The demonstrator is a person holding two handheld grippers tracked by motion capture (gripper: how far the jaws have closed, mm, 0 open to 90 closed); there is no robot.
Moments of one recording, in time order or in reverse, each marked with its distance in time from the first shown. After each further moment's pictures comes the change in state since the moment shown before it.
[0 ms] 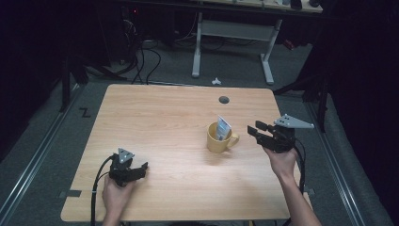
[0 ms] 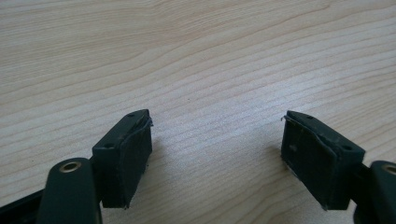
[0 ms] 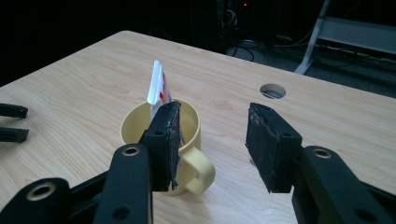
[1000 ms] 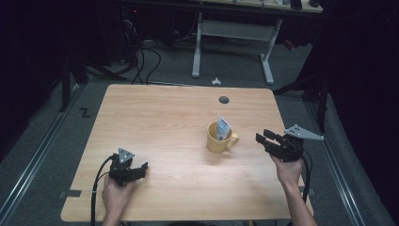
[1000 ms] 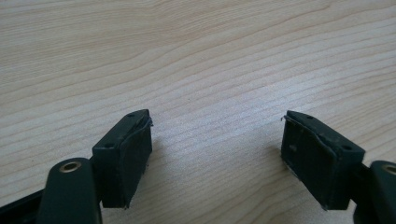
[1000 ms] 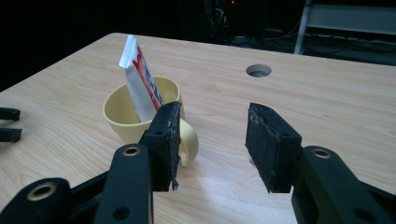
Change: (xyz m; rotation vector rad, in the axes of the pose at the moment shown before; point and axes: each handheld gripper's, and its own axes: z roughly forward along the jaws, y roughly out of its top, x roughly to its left) left arm 0.000 0.000 0.000 0.000 0.000 0.000; right arm -0.016 -0.035 -0.015 -0.020 -0.024 0.094
